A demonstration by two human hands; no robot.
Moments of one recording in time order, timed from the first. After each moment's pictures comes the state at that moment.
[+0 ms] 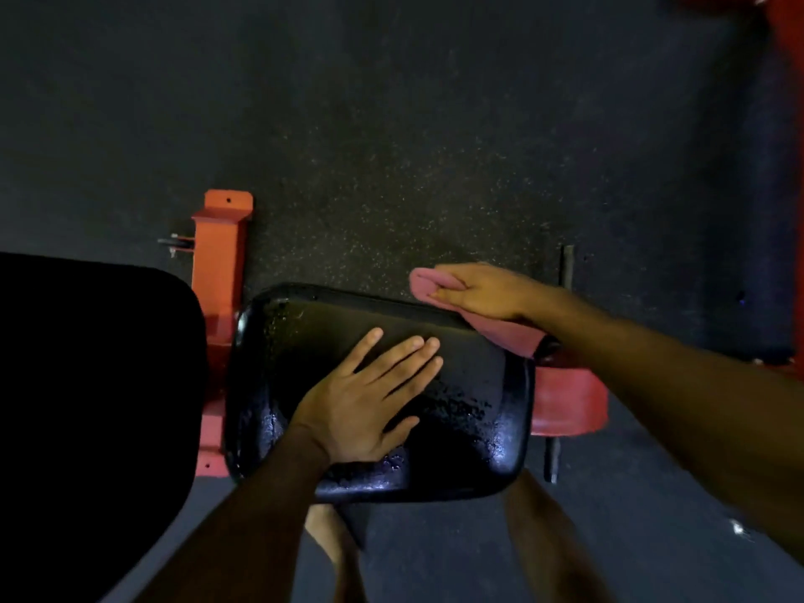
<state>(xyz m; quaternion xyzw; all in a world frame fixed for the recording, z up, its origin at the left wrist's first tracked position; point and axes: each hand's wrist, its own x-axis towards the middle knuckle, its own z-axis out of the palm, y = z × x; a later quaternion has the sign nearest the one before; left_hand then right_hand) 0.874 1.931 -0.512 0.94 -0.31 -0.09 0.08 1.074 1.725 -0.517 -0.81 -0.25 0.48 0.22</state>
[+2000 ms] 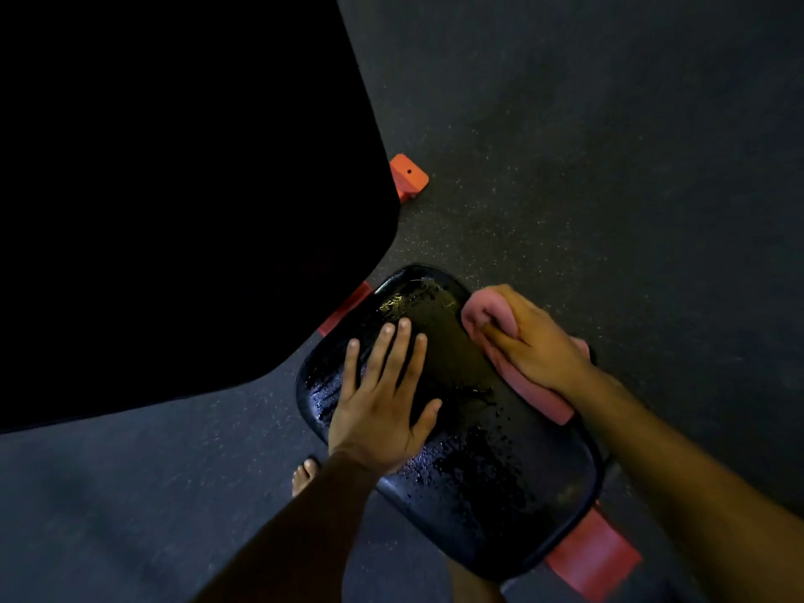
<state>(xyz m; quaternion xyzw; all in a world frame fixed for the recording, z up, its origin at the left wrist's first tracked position) 0.808 1.905 -0.513 0.95 0.28 -0.08 0.07 1.067 1.829 -0.512 -0.72 -0.48 0.42 0.27</state>
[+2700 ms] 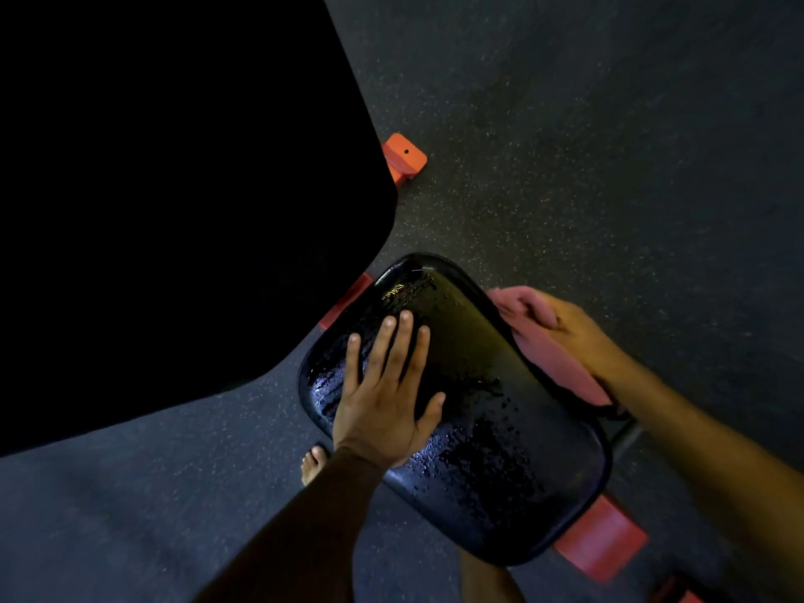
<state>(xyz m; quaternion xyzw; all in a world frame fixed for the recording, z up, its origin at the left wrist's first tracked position) 0.808 1.906 -0.515 0.96 0.27 -0.09 0.05 1.076 1.817 -0.478 -0.70 -0.36 0.53 0.32</state>
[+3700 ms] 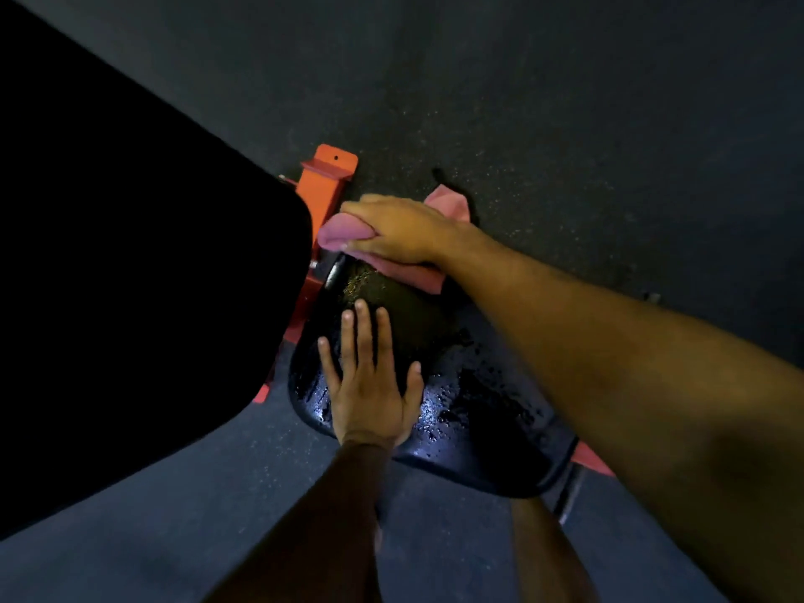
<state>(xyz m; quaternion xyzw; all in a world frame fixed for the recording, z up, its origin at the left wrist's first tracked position) 0.807 1.903 -0.514 0.95 0.29 -0.08 0.05 1.064 1.945 -0.503 -0.74 -0.55 0.34 0.19</state>
